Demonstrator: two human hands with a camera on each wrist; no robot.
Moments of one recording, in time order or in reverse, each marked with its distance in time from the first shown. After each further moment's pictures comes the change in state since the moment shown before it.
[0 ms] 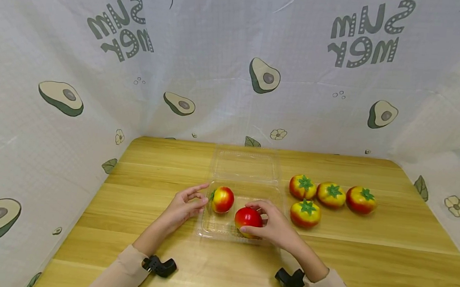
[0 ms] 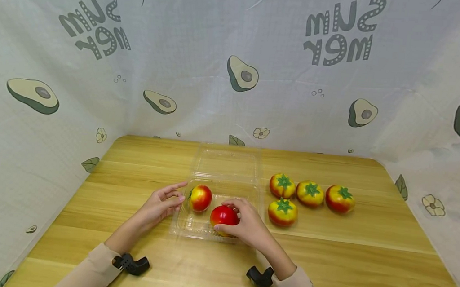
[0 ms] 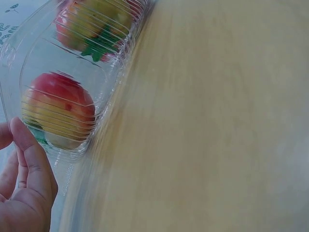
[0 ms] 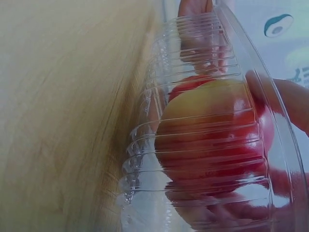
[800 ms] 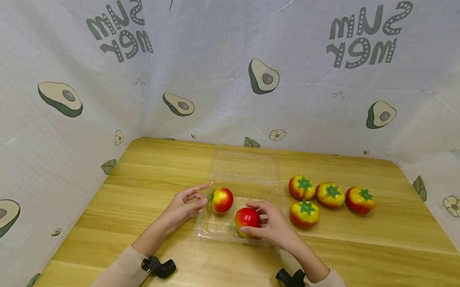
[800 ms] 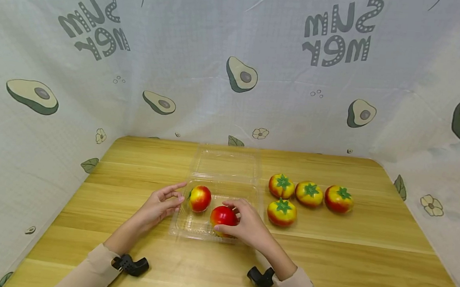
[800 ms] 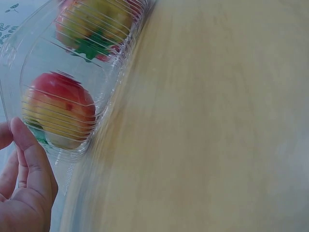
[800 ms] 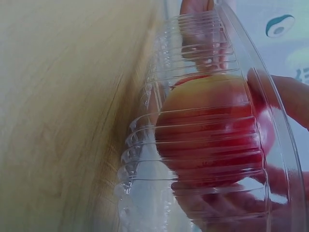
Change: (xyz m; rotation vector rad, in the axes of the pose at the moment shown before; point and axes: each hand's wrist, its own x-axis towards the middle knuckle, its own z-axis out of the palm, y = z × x) left_hand 0.000 -0.001 -0.001 -0.002 -0.013 0.007; right_hand 0.000 -0.001 -0.003 0.041 -0.027 0.018
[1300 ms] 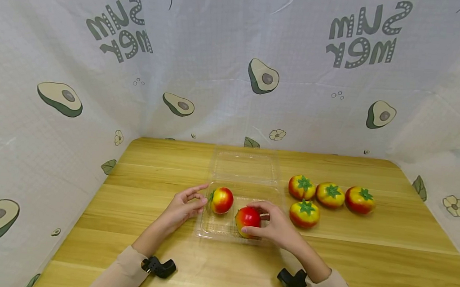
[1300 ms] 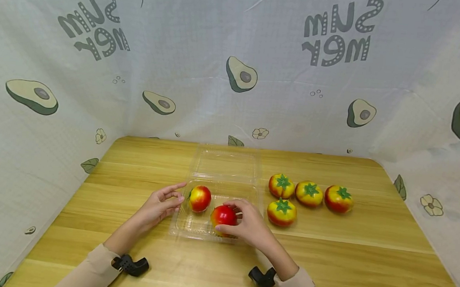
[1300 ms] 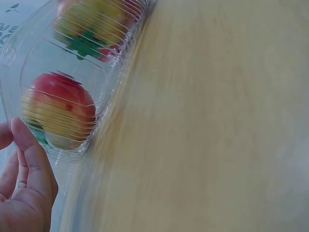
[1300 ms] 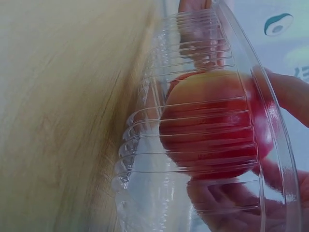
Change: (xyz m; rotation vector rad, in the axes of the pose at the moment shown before) left_hand 0.000 -0.001 -0.001 -0.001 0.000 -0.004; right_hand 0.000 0.002 -0.004 -0.032 0.005 -0.062
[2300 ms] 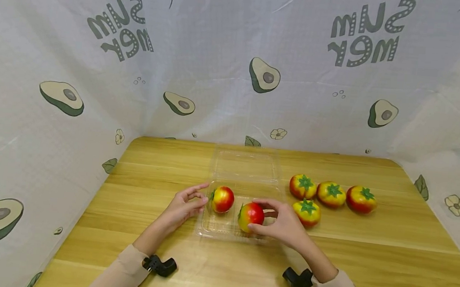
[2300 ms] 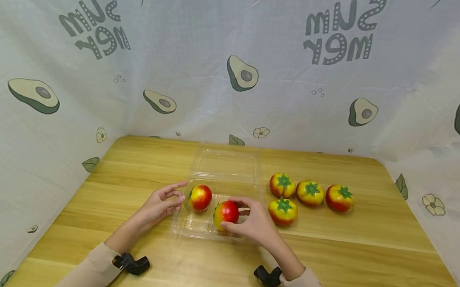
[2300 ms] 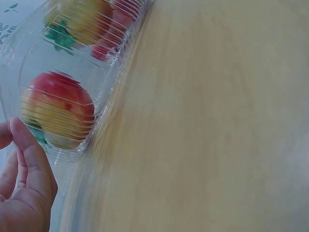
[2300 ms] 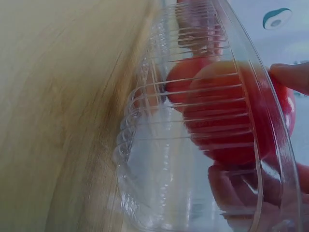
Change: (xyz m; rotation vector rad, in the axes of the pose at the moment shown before) left_hand 0.000 0.001 0.001 0.004 0.007 0.001; right_hand -0.007 -0.002 -0.010 0.102 0.058 0.029
